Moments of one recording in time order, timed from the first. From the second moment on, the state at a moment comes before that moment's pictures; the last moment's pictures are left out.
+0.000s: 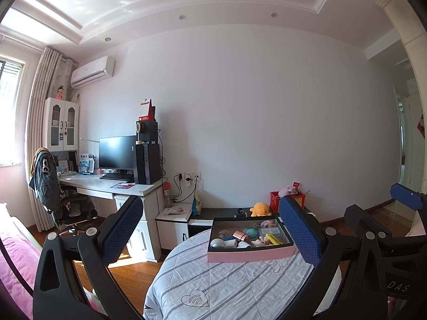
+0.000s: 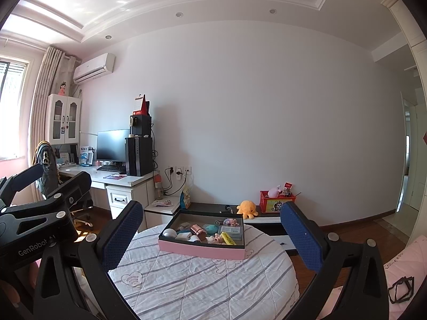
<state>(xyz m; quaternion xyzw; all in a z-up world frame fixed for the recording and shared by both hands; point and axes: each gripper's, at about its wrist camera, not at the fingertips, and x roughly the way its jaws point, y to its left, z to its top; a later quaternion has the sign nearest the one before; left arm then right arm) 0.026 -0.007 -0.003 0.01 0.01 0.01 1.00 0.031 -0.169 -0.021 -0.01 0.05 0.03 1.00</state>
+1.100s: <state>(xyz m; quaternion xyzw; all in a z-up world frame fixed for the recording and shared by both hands) 0.025 -0.006 -0.002 0.02 0.02 0.01 1.00 0.035 -0.173 -0.022 -0.01 0.05 0.03 1.00</state>
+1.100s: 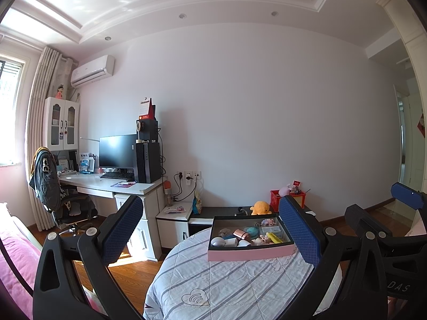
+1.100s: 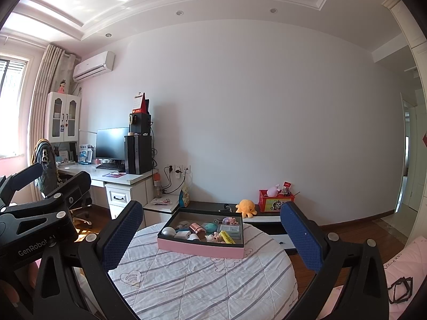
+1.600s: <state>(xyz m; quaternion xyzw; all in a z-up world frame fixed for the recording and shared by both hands) 0.024 -0.006 -0.001 0.02 0.02 0.01 1.00 0.035 -0.172 -0.024 -0.01 0.05 0.03 1.00</state>
